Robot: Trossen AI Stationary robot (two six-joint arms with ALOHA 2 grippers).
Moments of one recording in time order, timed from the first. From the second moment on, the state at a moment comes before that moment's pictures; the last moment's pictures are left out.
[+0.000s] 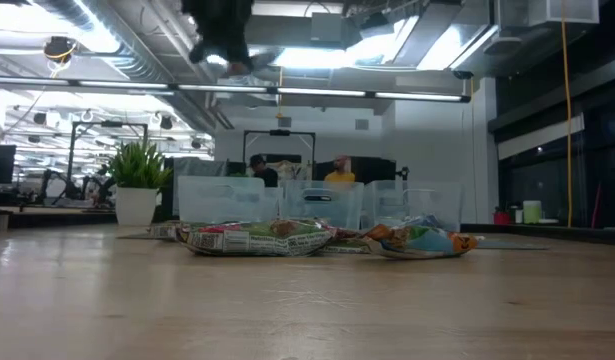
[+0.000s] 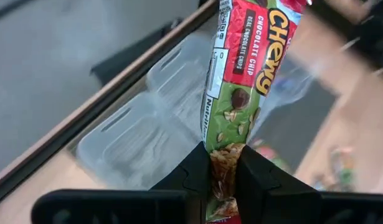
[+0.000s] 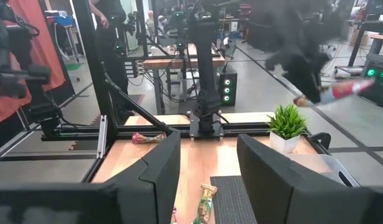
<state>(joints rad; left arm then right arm) 0.61 1.42 1.53 -0.98 0.09 -0.22 0.23 0.83 0.91 -0.15 0.21 0.07</state>
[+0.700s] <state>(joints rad) 0.64 1.75 1.49 -1.05 0.02 -0.06 0.23 0.83 0.91 -0.16 0.21 0.07</state>
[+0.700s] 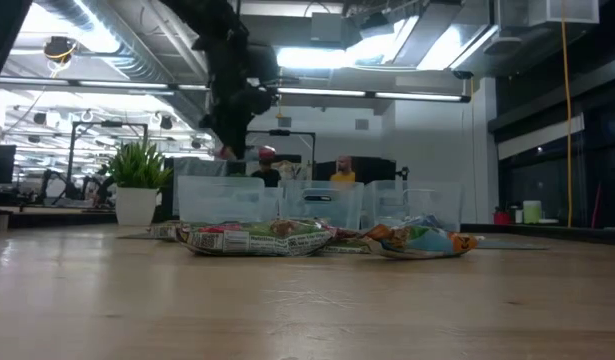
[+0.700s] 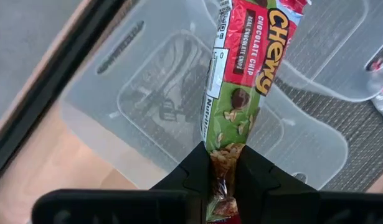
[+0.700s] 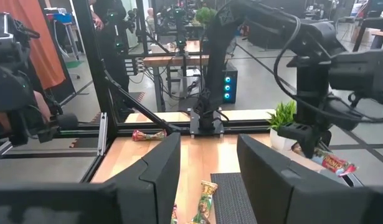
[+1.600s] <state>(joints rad) 0.51 1.60 1.63 -1.11 0.20 -0.11 0.23 0.83 0.91 -0.19 0.21 0.07</state>
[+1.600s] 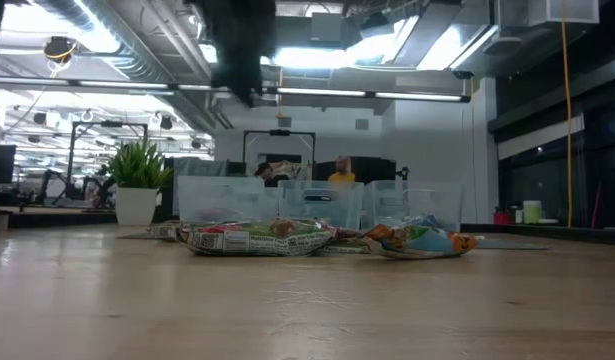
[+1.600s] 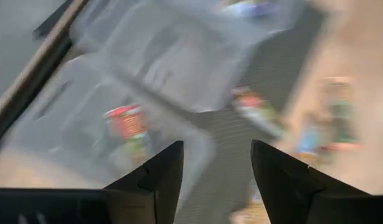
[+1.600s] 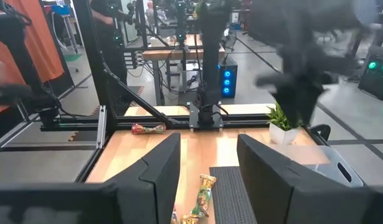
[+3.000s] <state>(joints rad) -0.29 1.99 1.68 -1.13 -0.11 -0.59 0.23 0.77 0.91 -0.22 0.08 0.04</state>
